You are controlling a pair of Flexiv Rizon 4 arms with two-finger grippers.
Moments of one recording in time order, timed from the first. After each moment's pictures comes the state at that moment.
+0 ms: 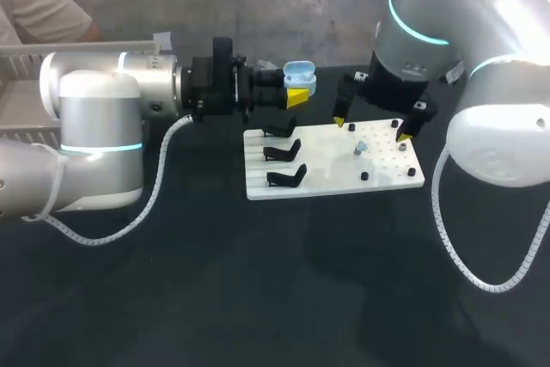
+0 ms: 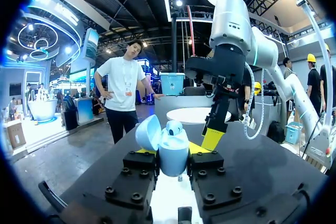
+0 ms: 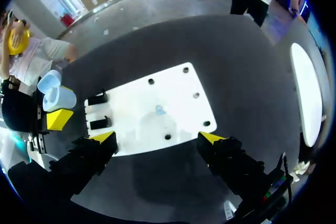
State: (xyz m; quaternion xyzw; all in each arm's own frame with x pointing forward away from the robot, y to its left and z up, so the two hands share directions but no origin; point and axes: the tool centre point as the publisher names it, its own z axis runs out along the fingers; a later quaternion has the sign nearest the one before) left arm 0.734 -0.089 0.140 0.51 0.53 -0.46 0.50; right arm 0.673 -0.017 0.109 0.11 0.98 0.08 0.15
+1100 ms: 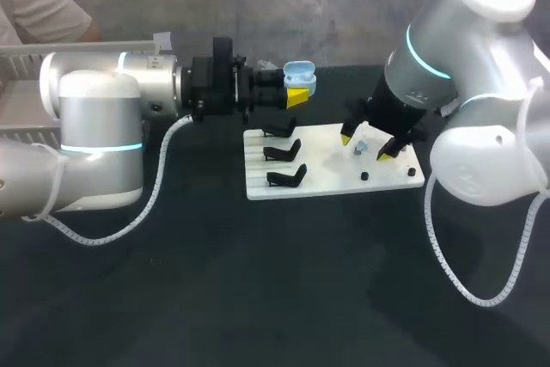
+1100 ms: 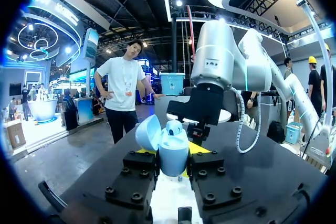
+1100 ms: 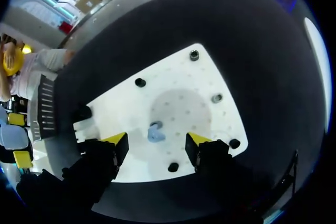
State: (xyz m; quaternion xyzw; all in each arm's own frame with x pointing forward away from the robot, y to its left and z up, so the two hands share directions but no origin) left arm 0.734 -0.089 0.140 0.51 0.53 -0.46 0.50; right arm 0.706 -0.016 0.036 0.16 0.97 0.15 0.11
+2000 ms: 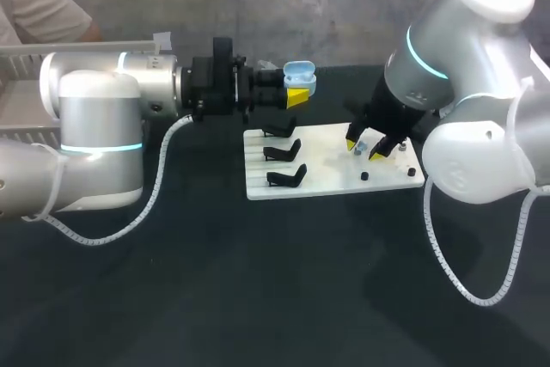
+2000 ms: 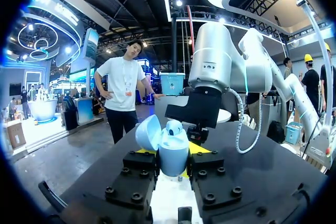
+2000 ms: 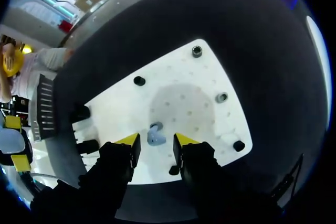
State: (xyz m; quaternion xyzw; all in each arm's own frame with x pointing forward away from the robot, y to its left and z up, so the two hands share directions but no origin) left arm 0.734 -0.089 0.140 0.51 0.53 -0.46 0.50; right arm 0.708 -0.015 0.029 0.17 0.97 0.16 0.10
